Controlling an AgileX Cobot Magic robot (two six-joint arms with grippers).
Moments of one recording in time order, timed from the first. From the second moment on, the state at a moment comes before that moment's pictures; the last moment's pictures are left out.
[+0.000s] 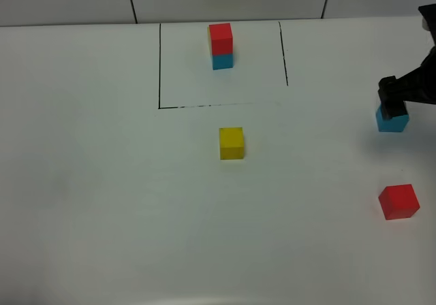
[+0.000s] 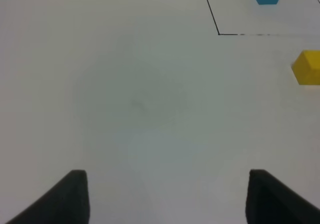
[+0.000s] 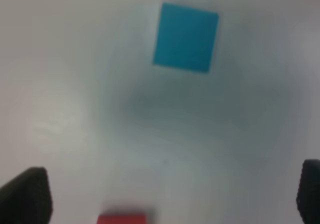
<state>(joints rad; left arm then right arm) -0.02 0.00 -0.50 -0.09 1.04 0.02 0.03 1.69 -1.21 -0.09 0.84 -0.02</state>
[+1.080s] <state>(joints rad) -0.02 0.00 -0.50 -0.09 1.04 0.02 -0.08 2.06 -1.39 0.09 0.72 -0.18</state>
